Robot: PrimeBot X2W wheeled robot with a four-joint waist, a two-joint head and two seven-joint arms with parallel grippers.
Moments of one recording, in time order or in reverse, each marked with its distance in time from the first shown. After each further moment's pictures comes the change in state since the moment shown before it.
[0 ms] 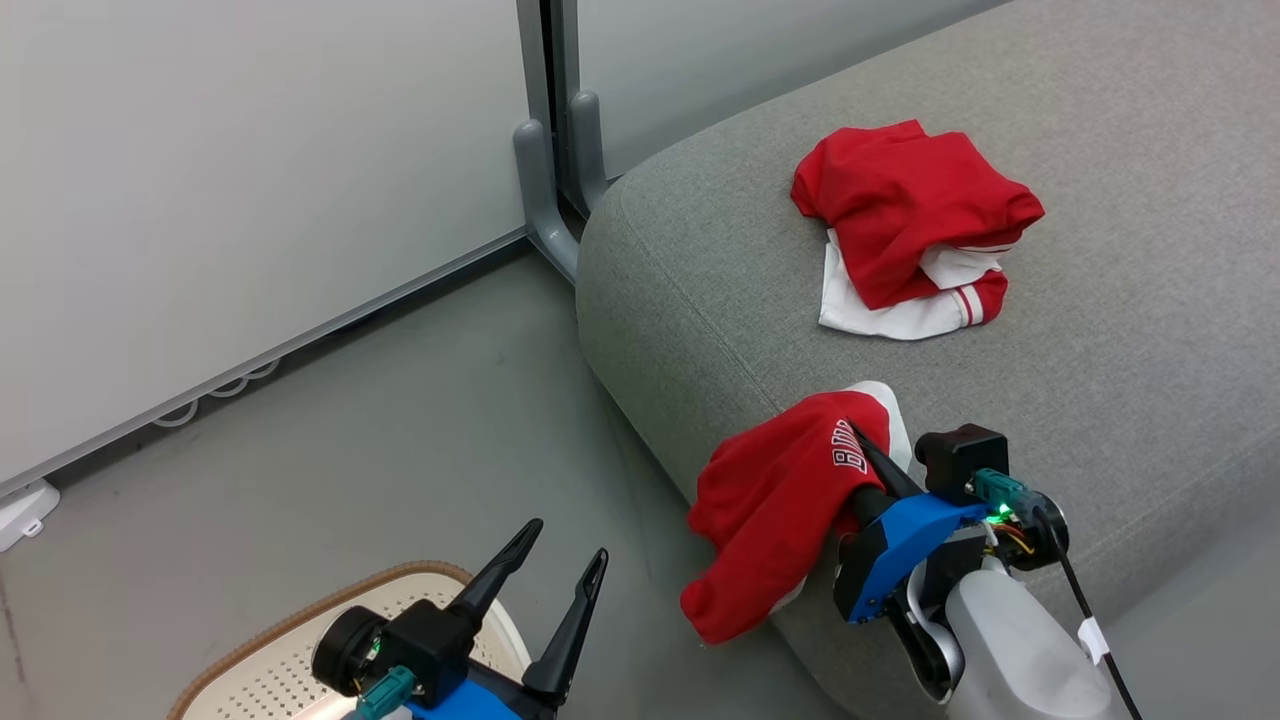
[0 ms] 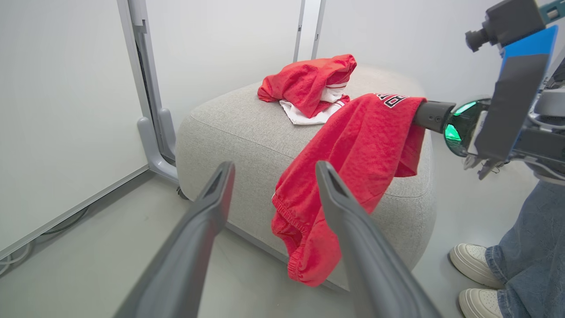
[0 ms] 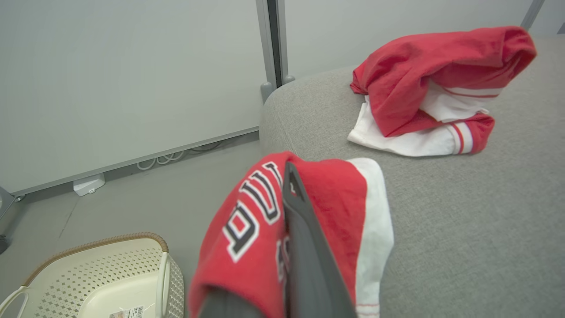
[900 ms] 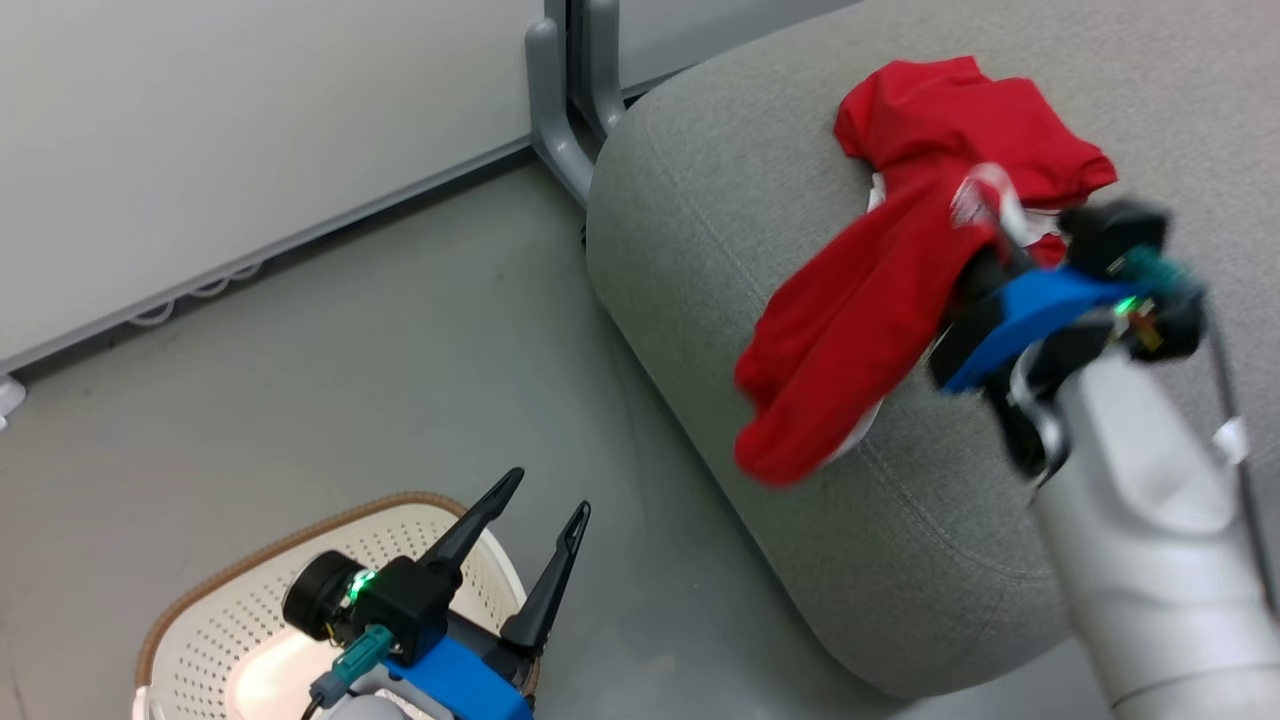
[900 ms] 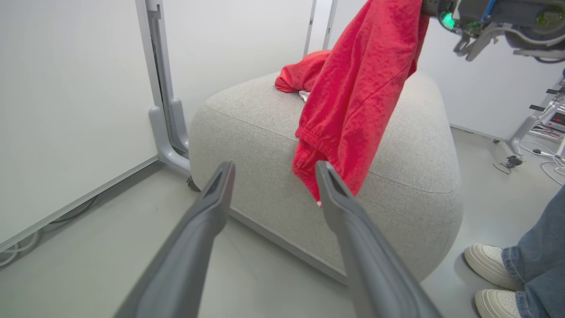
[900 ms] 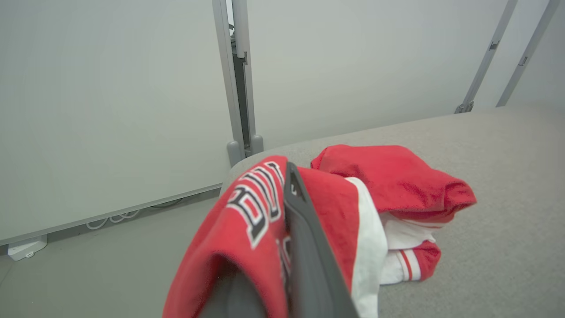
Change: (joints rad) left arm -0.066 0.053 -0.009 -0.025 0.005 0.000 0.000; right arm -0.250 -0.052 -0.168 -0.029 -0.031 0.000 0.057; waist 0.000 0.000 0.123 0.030
